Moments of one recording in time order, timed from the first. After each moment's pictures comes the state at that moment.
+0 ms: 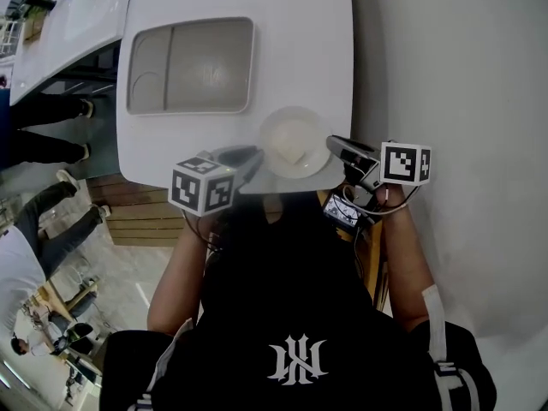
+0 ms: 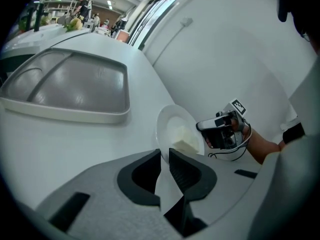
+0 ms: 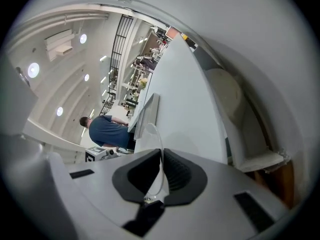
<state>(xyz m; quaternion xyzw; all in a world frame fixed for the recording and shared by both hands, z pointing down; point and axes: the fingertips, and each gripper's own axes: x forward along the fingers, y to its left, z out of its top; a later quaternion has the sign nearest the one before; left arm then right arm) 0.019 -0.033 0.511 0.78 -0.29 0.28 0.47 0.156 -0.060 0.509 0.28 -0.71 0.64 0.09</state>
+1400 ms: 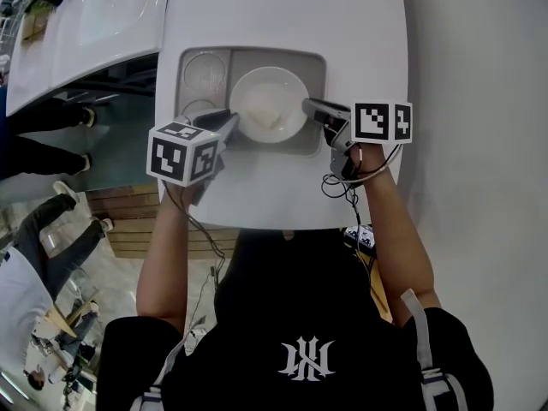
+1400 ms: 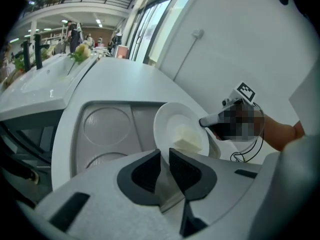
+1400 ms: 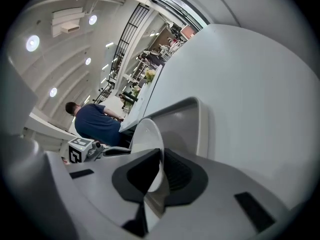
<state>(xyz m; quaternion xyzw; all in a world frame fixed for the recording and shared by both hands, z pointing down) -0.194 -0.201 0.501 0.80 -0.34 0.33 0.38 -0.060 -0.227 0.503 0.30 -0.75 0.58 0.14</state>
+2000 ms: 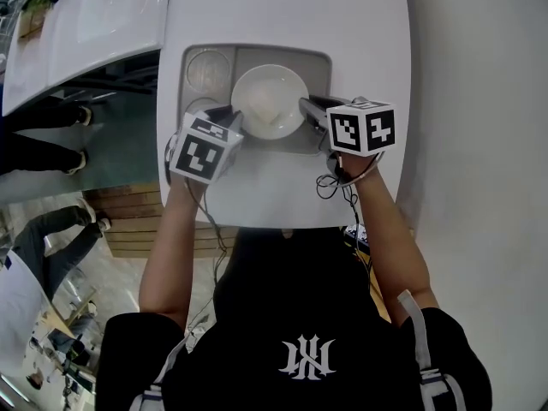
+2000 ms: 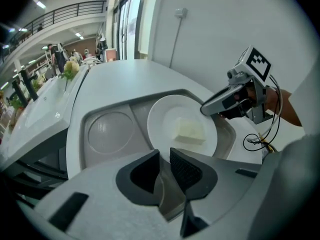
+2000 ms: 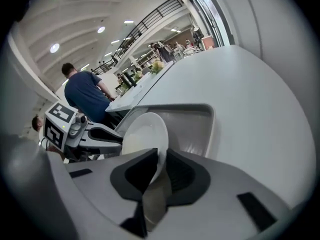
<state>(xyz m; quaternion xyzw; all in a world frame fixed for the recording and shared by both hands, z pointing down) -0.203 -0.208 0.519 0.79 -0.34 0.43 0.29 -0.076 -0.234 0.517 0.34 -0.79 0.44 0.26</state>
